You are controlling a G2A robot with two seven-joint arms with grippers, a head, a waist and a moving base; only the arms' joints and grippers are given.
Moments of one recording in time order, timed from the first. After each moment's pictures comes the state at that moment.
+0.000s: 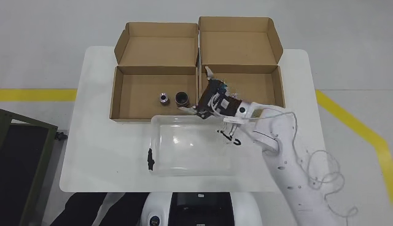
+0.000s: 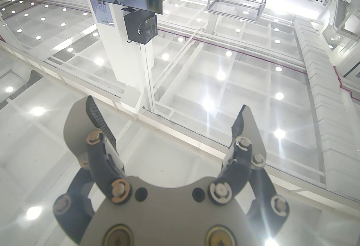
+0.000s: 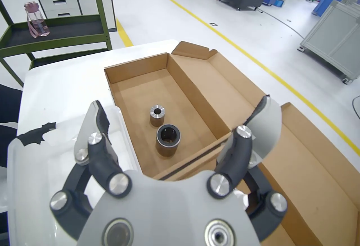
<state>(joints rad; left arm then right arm) -0.42 -0.34 -0.17 -1.17 3.07 0.50 0.07 -1.10 -1.39 1.20 -1.78 -1.37 -0.67 0.26</state>
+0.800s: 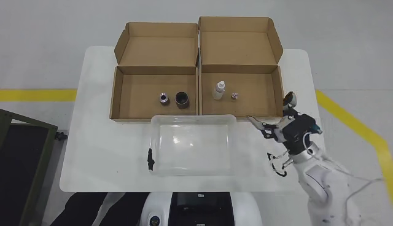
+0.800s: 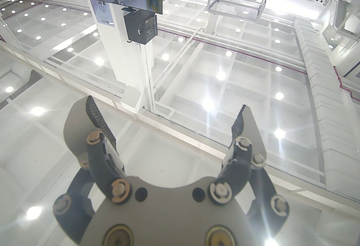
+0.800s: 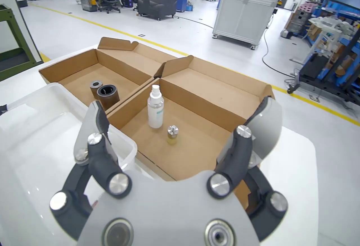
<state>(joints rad) -0.42 -0.34 -0.17 -1.17 3.07 0.50 0.07 -1.67 -1.32 1.64 -2.04 -1.42 -0.52 -0.11</state>
